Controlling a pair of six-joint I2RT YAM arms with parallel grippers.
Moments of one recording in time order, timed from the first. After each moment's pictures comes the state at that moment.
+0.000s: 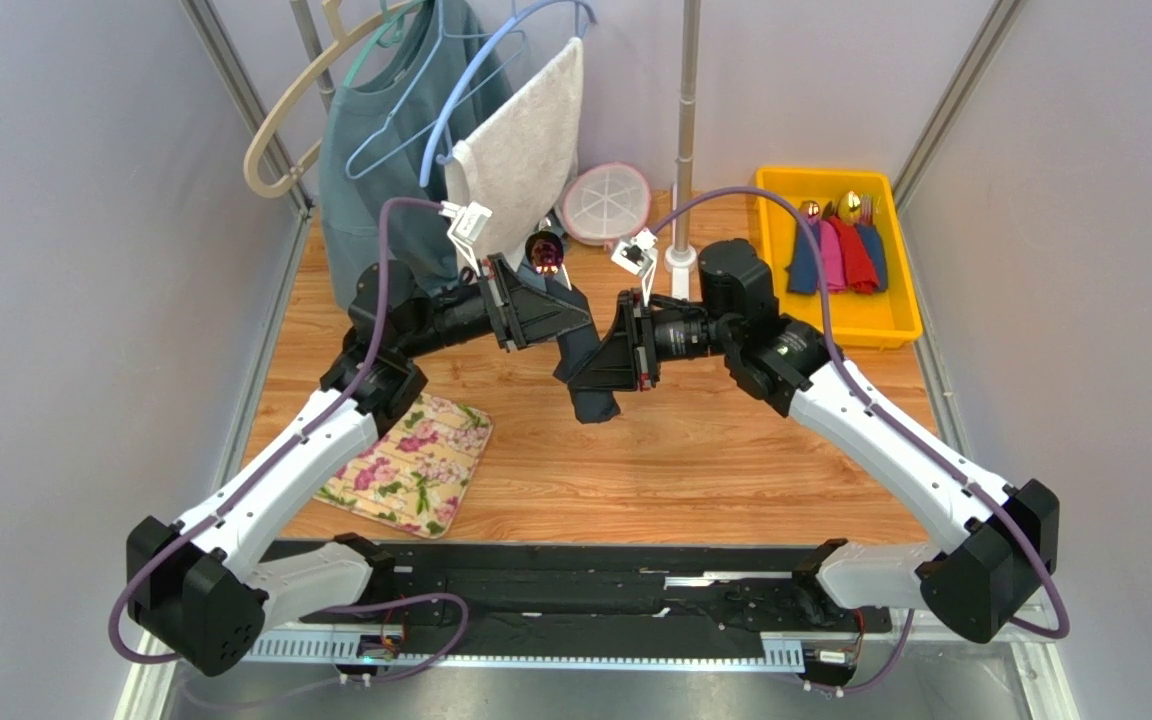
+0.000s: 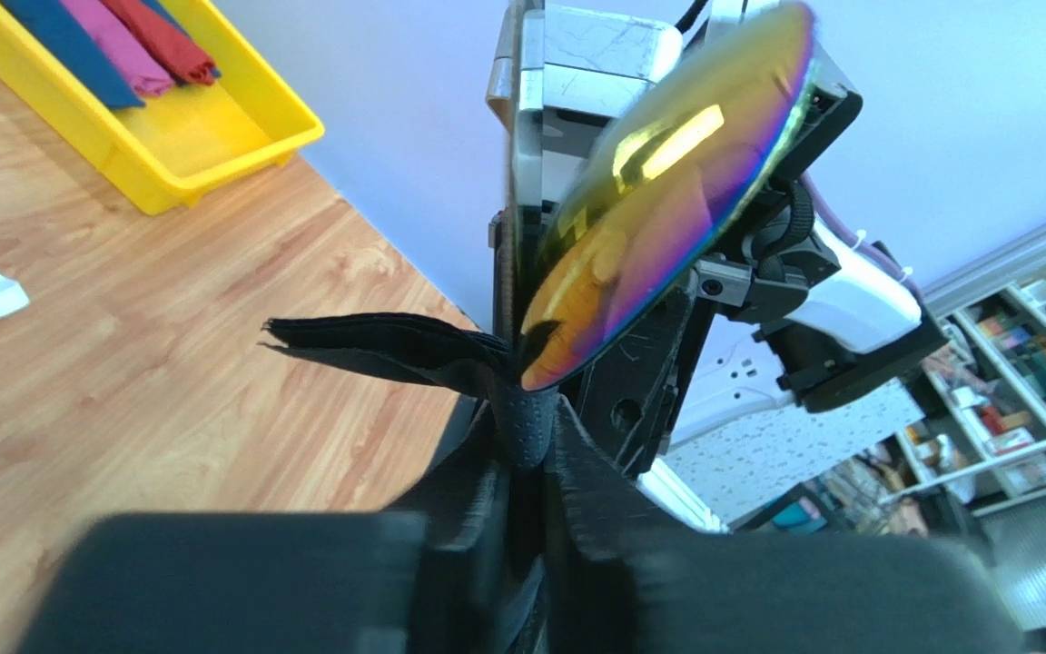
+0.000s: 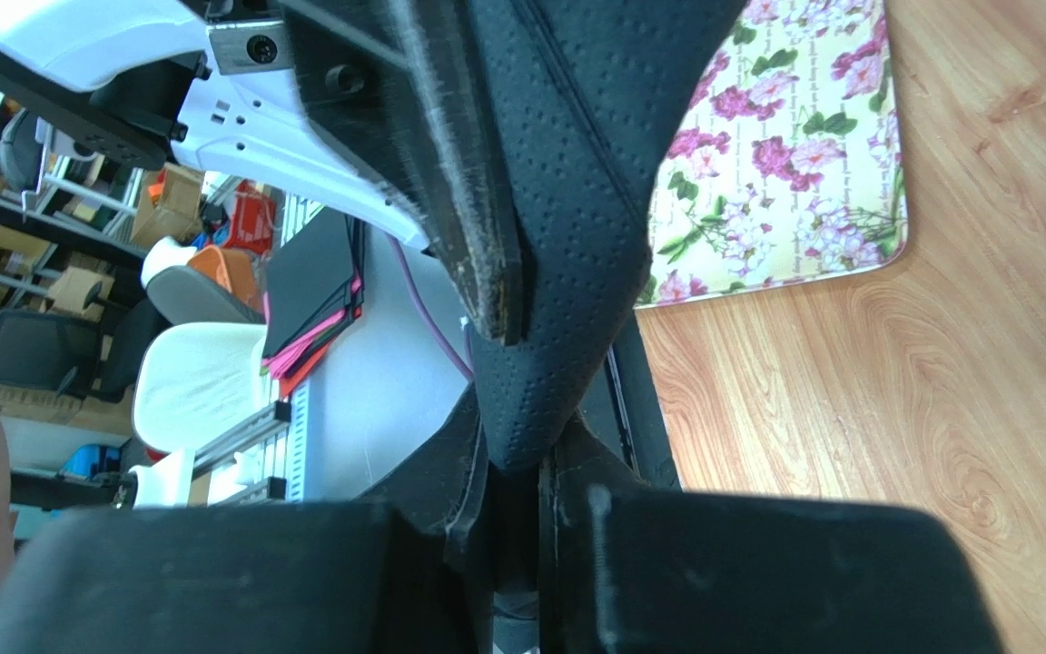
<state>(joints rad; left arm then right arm) -0.51 1.13 0.96 0.32 0.74 -0.90 0.65 1.28 1.18 -0.20 -0.90 0.46</state>
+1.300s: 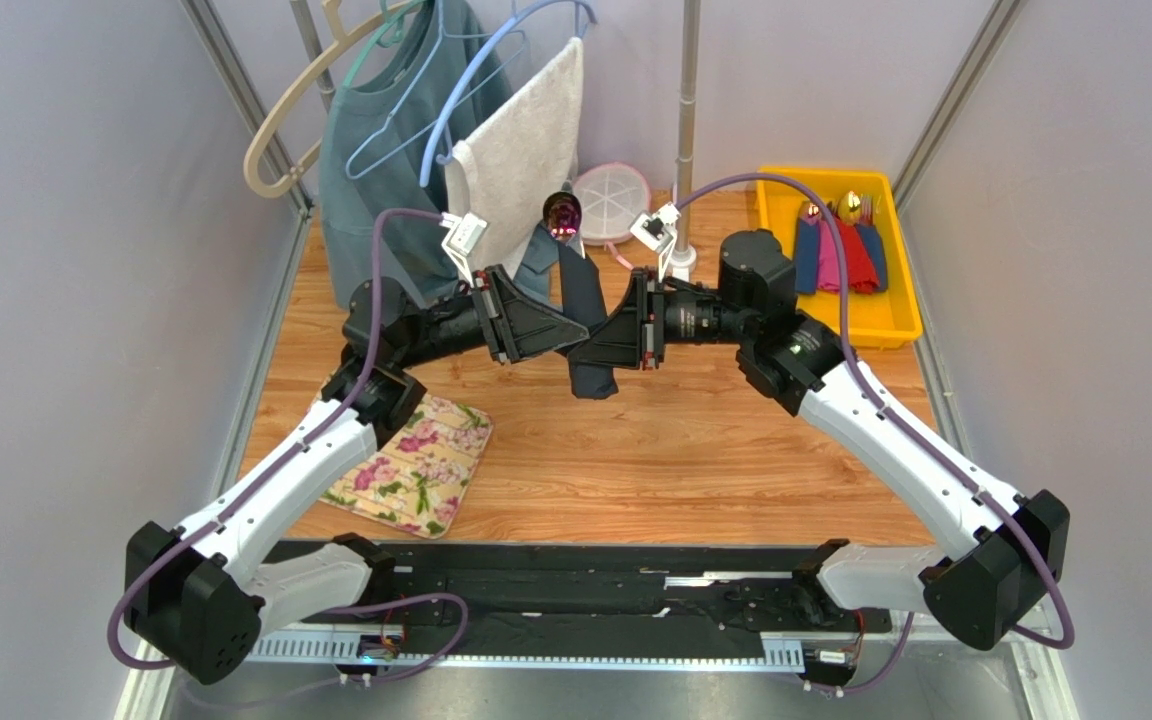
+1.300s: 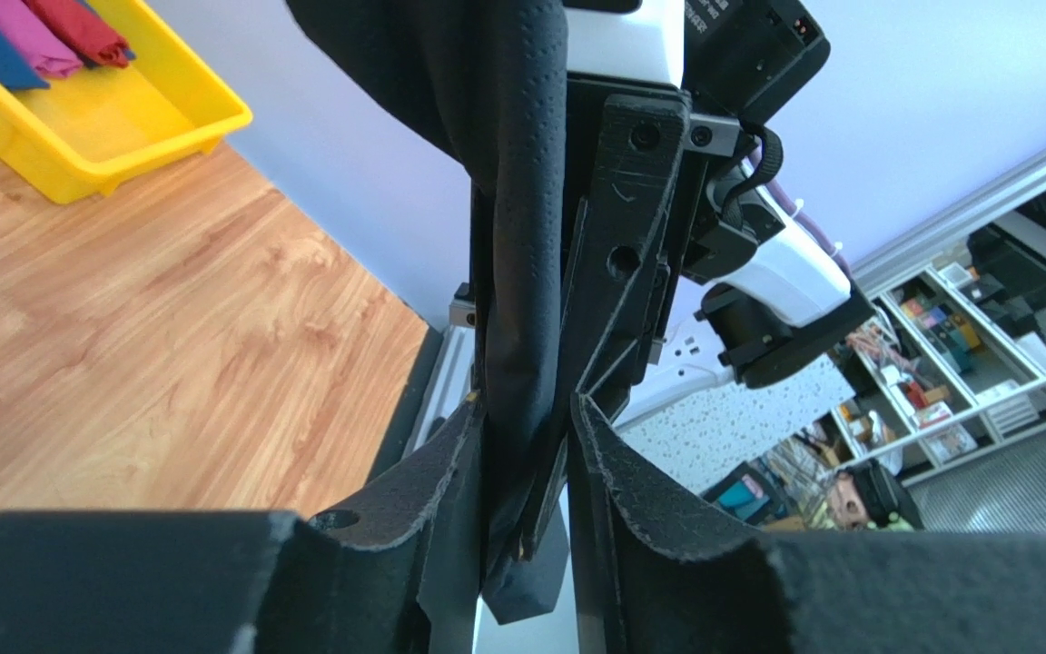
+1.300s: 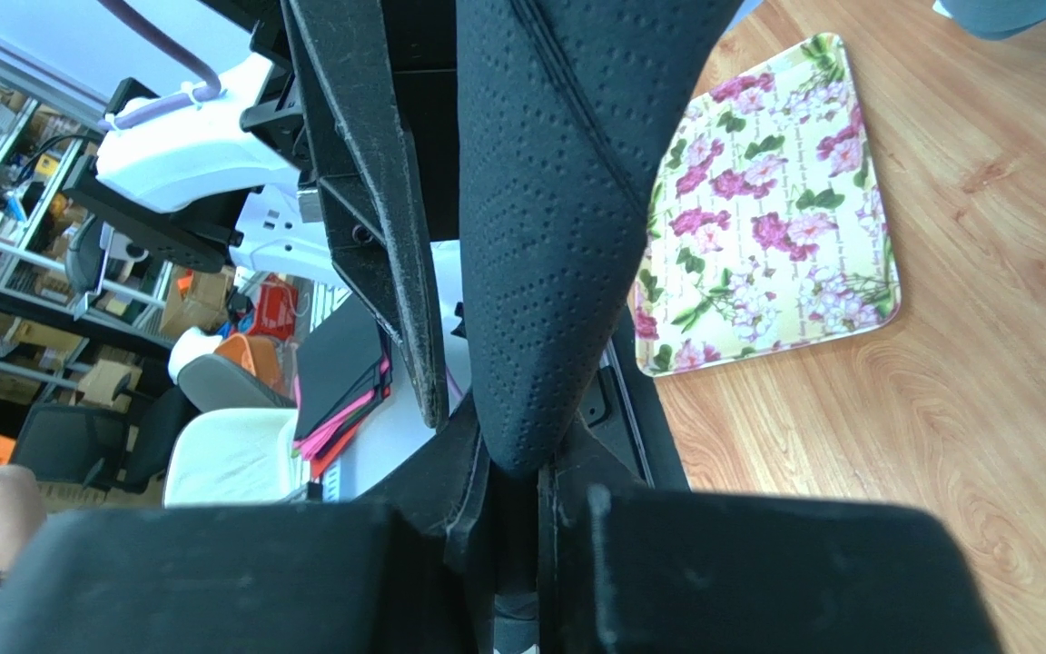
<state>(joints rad) -0.51 1.09 0.88 0.45 0.80 -1.00 0.63 1.25 1.20 -0.09 -0.85 0.63</state>
